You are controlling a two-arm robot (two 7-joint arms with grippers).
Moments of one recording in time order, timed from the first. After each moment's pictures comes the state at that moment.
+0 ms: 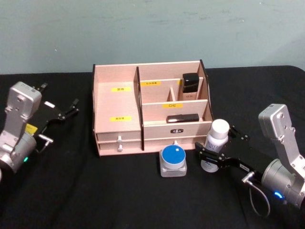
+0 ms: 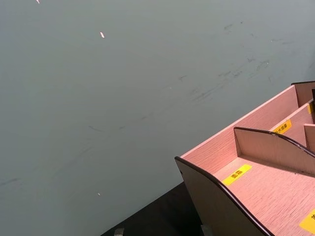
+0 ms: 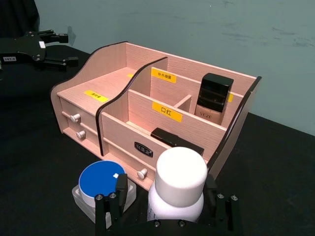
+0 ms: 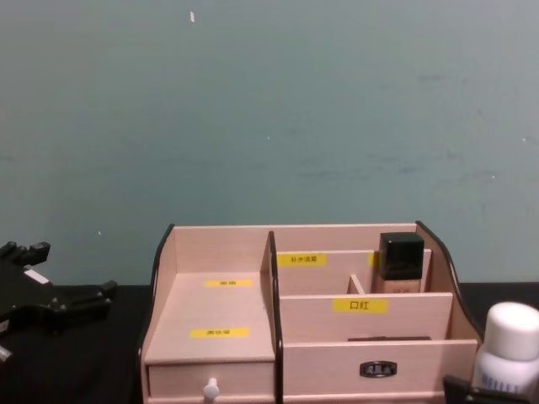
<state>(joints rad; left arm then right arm) -0.20 0.60 0.45 -1.41 -0.25 -0.12 0.03 -0.06 0.59 -0.35 -1.74 0.38 0.10 0.27</state>
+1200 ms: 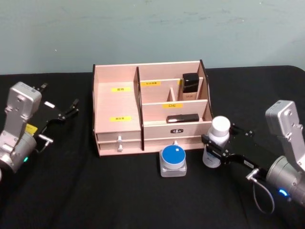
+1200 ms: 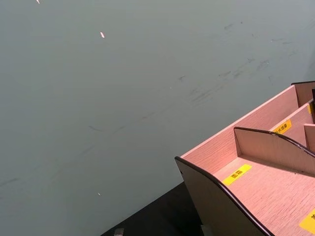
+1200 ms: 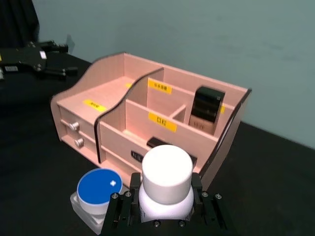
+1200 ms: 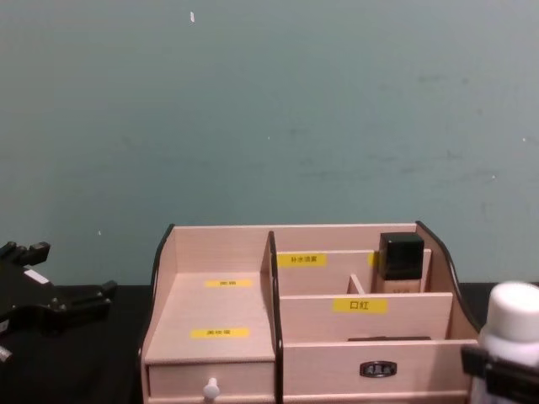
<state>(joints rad) -0.20 0.60 0.45 -1.41 -0.25 -0.12 0.03 -0.09 0.59 -0.31 -1.77 0.37 0.09 0.28</state>
